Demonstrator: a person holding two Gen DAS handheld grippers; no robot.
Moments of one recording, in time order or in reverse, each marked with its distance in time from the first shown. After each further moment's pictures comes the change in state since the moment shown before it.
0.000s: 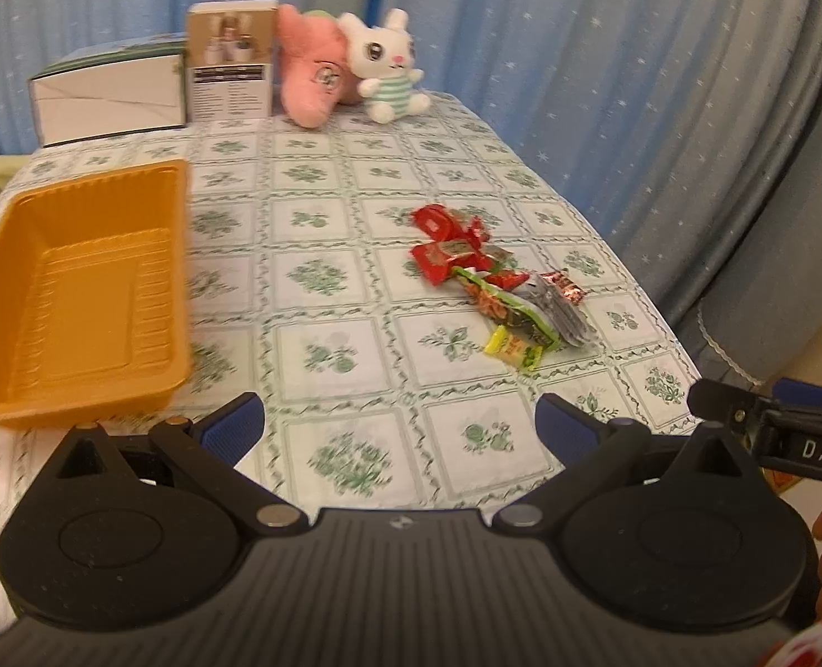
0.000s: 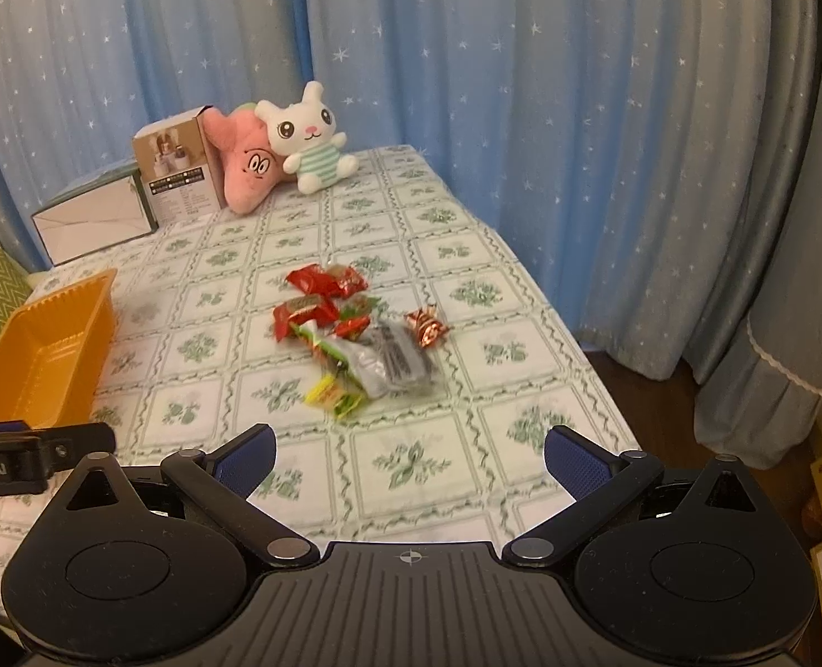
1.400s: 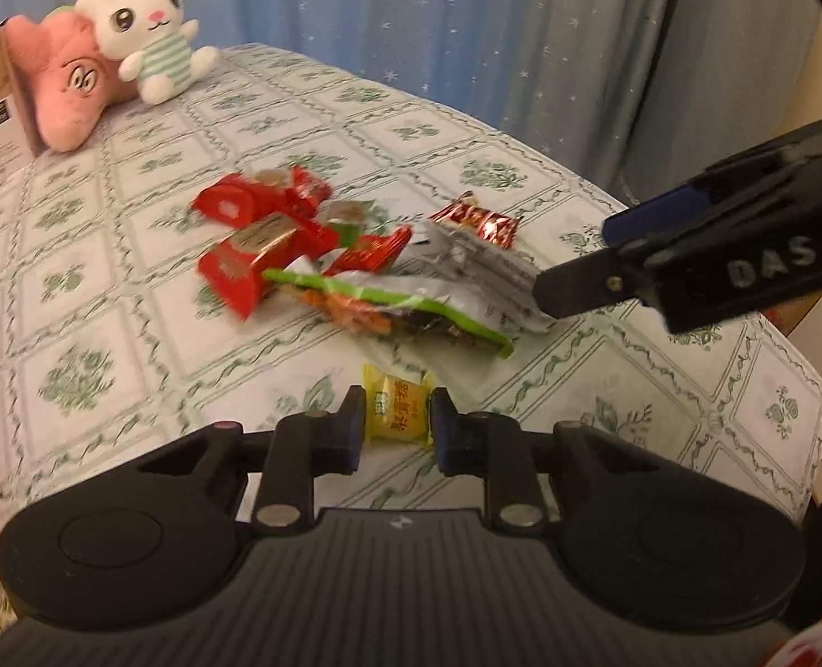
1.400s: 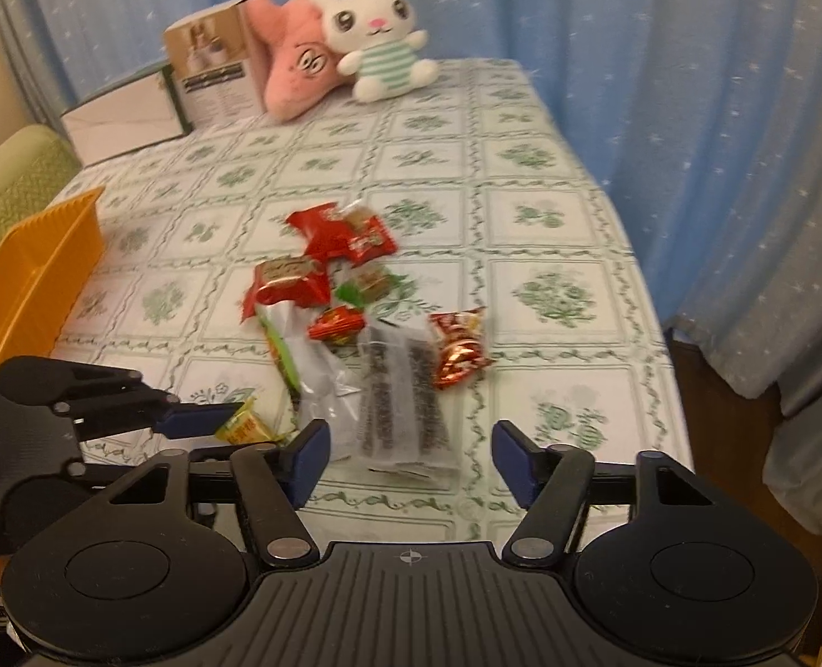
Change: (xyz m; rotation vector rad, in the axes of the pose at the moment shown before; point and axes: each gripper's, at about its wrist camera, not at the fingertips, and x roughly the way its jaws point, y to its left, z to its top) left arm 0.171 -0.059 0.013 0.364 0.078 -0.173; right arm 0.161 -0.039 0.055 -0.187 0.216 0.208
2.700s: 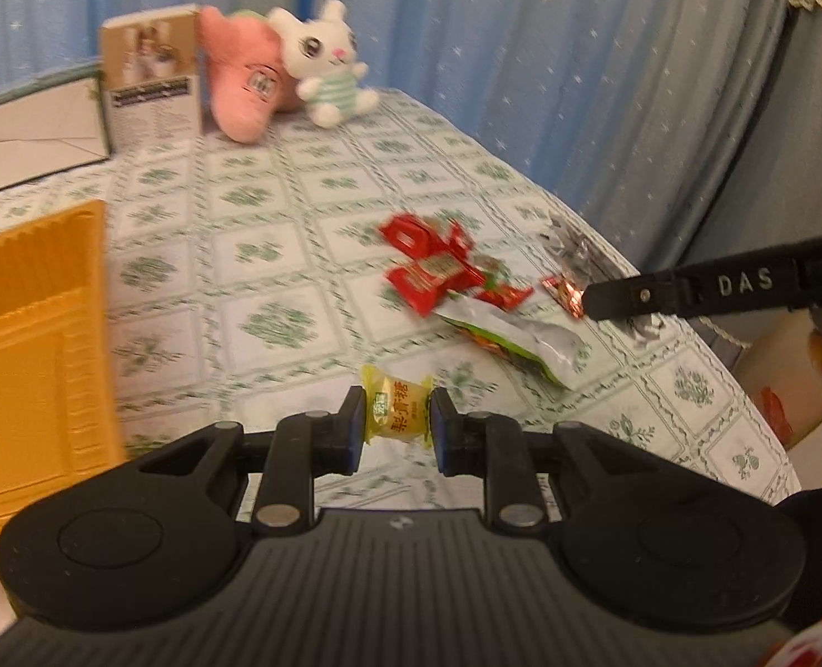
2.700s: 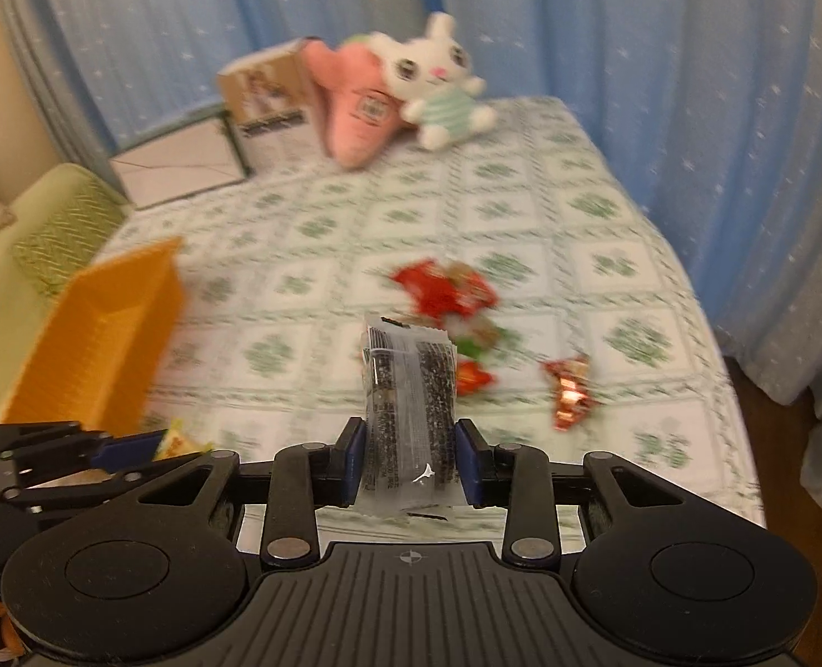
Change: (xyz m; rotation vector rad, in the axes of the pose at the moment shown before) left arm -0.123 0.060 -0.022 -0.243 -0.103 0.108; right arm -0.040 0.072 0.023 0.042 -0.065 0.078
